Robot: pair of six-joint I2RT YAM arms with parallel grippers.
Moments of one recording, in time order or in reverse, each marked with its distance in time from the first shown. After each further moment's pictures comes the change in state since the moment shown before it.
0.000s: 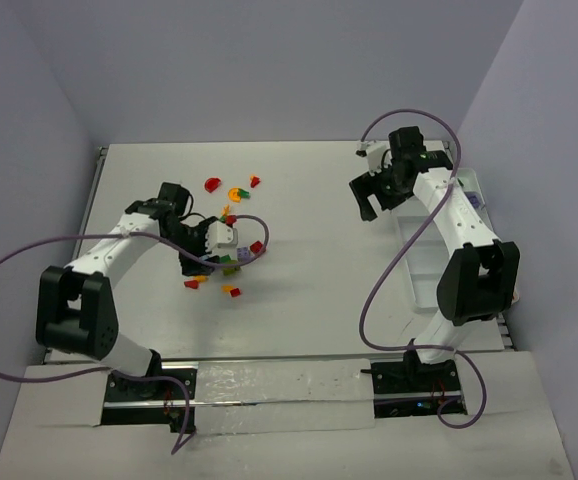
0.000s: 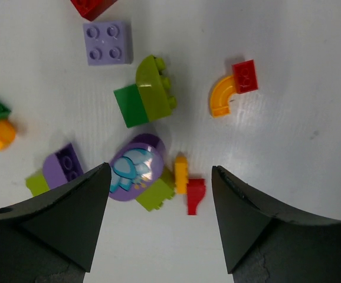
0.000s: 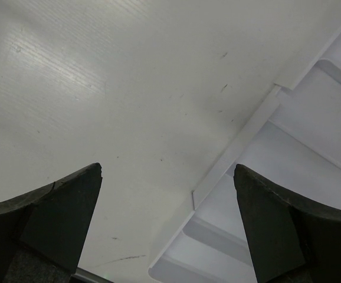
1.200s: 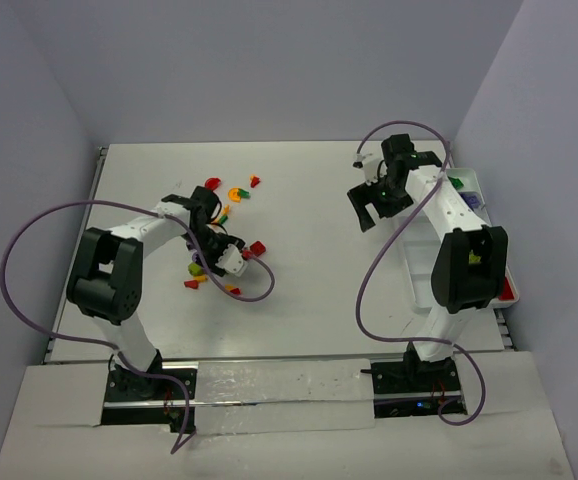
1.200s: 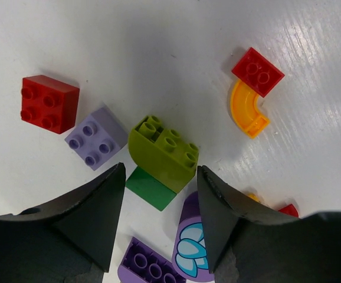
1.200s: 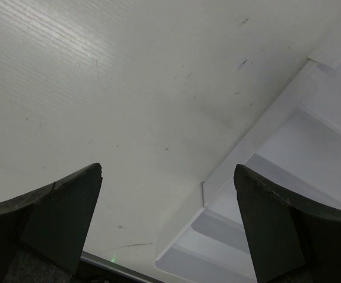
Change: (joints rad) left arm -0.114 0.274 0.113 -0.045 -0.010 0.662; right arm 0.003 0.092 -0.006 -0.054 0.027 0.013
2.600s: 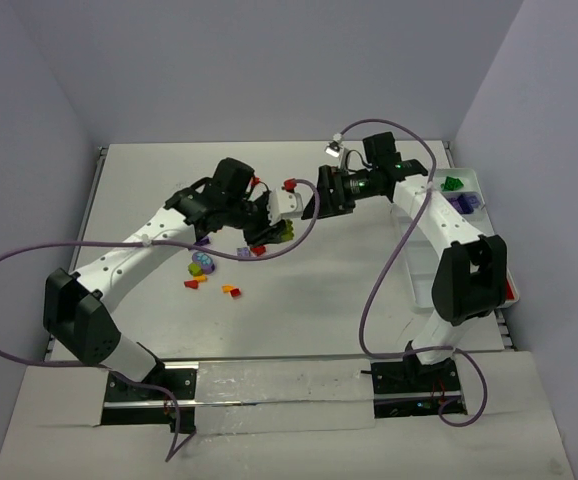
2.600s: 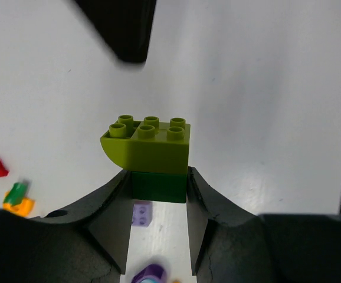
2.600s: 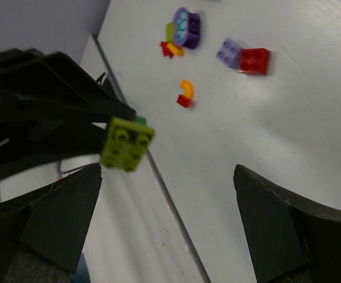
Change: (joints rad) left arm -0.304 -0.244 0.213 0.247 -0.028 -1.207; right arm 0.112 -0.074 -0.073 0.295 -0.789 0.498
